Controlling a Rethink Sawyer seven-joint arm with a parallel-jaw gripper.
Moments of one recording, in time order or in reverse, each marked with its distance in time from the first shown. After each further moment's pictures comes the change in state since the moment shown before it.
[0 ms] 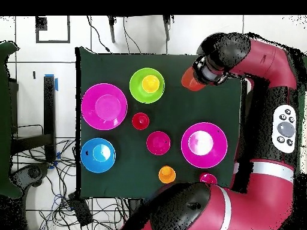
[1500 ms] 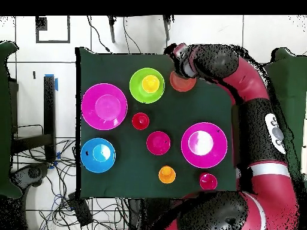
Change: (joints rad) arm -0.110 -0.037 0.242 0.325 0.278 -0.432 0.000
